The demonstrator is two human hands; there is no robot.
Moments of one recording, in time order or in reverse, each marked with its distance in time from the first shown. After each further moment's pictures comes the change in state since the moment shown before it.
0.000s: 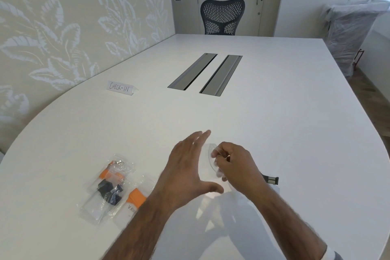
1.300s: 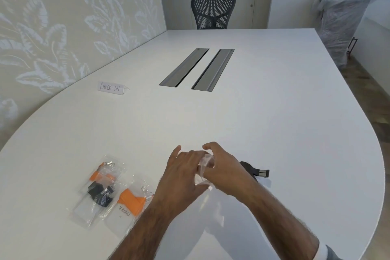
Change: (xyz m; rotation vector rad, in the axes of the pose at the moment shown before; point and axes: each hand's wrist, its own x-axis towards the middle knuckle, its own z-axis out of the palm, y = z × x) left_hand -0.003 -0.008 0.041 0.090 0.074 0.135; right_hand -0.010 -0.002 -0.004 -0.037 -0.233 0.135
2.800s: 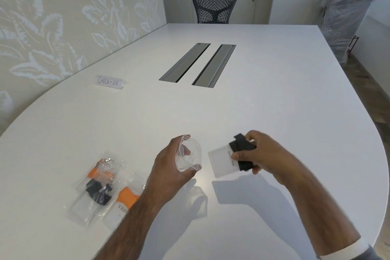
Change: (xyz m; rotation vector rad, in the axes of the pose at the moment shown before) left_hand 0.004 -0.033 -0.010 -0.359 0.093 -0.319; right_hand 0.017 0.040 -0.072 0.145 0.126 0.115
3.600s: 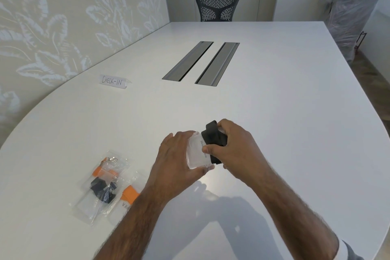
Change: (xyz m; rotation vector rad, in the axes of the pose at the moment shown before) left_hand 0.005 0.019 -0.006 0.280 -0.029 0.150; right_hand -0.033 -0.058 0.058 -0.137 0.107 -0.240
